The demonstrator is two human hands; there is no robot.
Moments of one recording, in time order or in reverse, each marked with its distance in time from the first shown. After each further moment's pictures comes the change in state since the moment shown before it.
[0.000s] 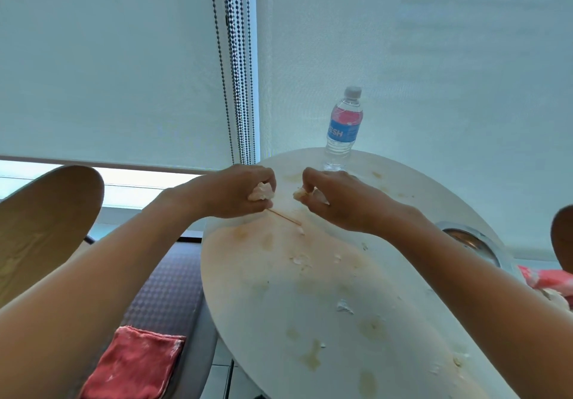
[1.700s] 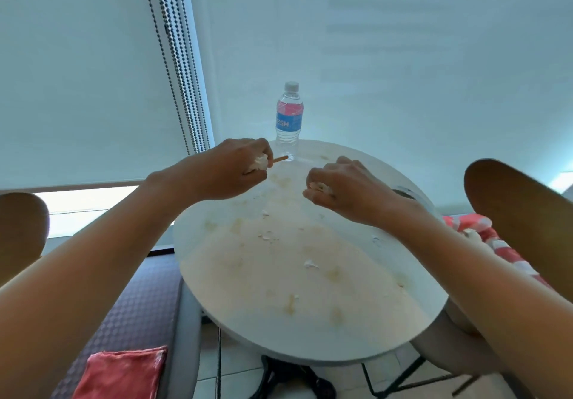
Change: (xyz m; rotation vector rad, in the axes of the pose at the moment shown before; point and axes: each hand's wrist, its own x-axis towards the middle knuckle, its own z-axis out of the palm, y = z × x) left_hand 0.004 0.076 -0.028 0.011 0.153 0.190; right_hand -0.087 0.003 -0.018 -0.150 0.184 0.180
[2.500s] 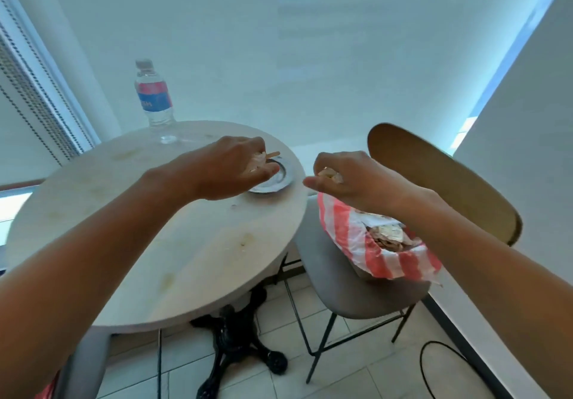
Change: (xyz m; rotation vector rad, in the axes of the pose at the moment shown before) left_hand 0.084 0.216 0.091 0.002 -0.107 0.077; right_hand -0.197 0.146 -0.084 0.154 -0.011 0.207
